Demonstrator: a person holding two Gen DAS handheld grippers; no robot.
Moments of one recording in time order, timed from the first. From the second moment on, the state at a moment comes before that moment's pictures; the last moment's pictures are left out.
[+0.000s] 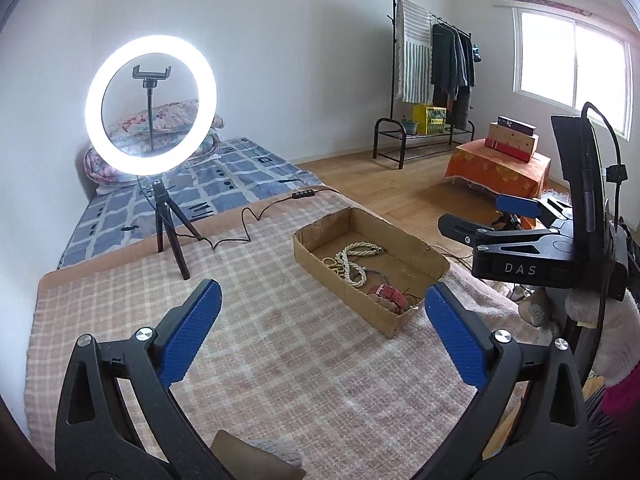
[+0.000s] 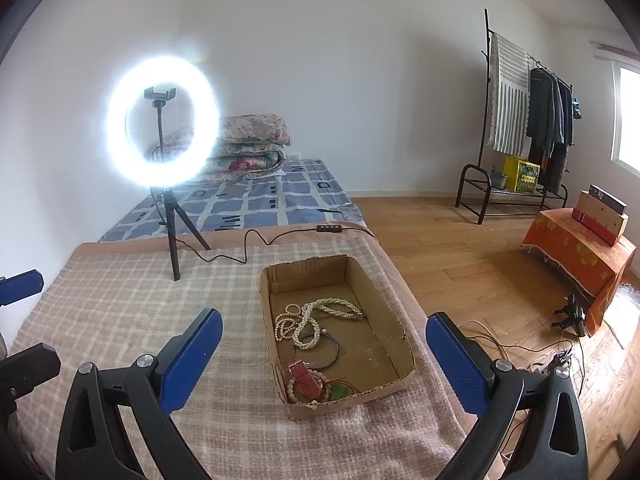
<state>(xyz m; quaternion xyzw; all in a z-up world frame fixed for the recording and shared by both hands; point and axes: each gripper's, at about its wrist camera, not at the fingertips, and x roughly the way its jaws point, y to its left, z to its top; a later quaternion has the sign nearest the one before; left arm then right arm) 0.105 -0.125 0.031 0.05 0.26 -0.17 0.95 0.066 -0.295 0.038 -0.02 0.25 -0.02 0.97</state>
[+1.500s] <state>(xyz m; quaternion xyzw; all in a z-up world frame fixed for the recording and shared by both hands) 0.100 -0.130 0.032 0.06 0.25 -0.17 0.95 0.071 -0.296 0.027 0.00 0.27 -0.02 0.96</state>
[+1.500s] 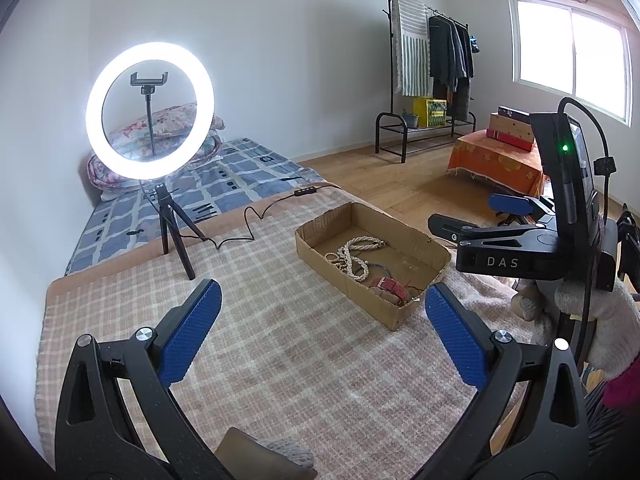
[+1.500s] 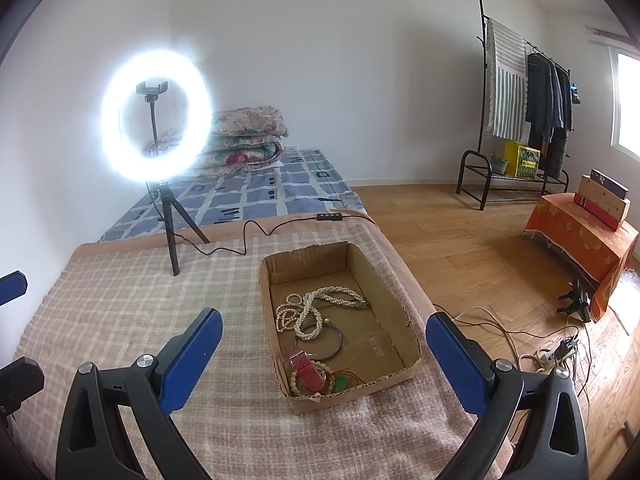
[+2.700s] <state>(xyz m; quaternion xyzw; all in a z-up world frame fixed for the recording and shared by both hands) 0.095 -0.125 0.030 0.06 0.26 -0.17 0.95 0.073 -0.291 0.022 0.00 0.28 -0.02 0.96</state>
